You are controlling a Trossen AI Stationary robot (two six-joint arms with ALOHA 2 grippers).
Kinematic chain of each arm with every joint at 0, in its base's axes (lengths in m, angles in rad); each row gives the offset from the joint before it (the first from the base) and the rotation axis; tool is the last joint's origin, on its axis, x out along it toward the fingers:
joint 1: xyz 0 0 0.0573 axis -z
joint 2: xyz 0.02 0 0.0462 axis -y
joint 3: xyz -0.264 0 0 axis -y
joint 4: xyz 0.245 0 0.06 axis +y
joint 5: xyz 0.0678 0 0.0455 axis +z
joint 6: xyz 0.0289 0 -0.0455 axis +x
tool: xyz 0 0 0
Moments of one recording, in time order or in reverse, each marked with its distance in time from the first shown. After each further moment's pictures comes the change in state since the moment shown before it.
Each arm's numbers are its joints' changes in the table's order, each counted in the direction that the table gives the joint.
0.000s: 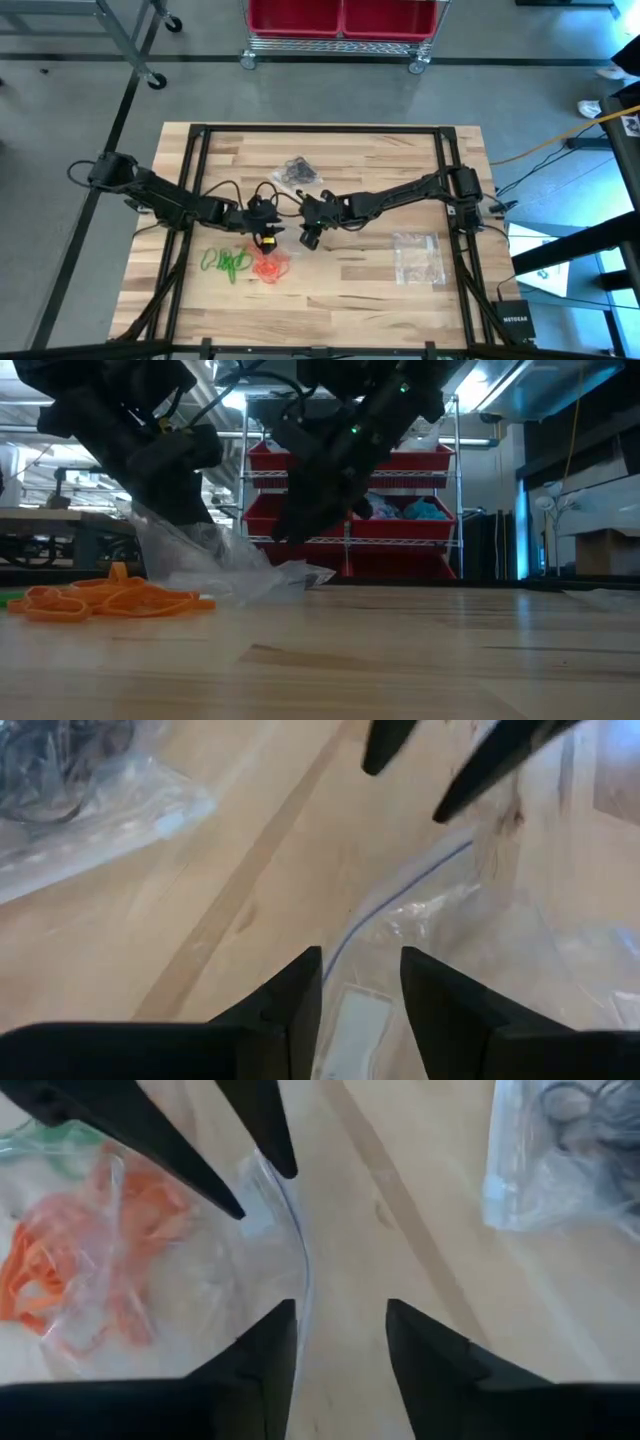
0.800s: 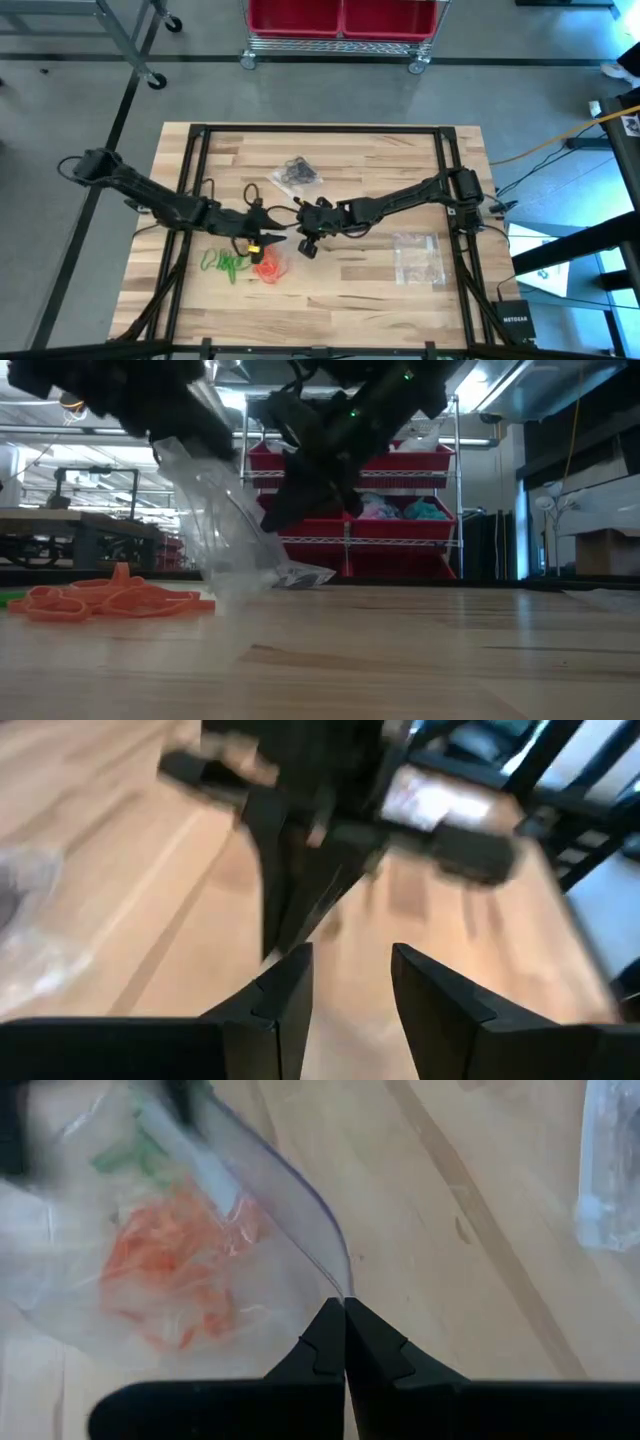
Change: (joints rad) left arm 0.119 0.196 0.000 -0.138 0.000 0.108; right arm -0.034 -0.002 0.000 -0.085 0.049 0.009
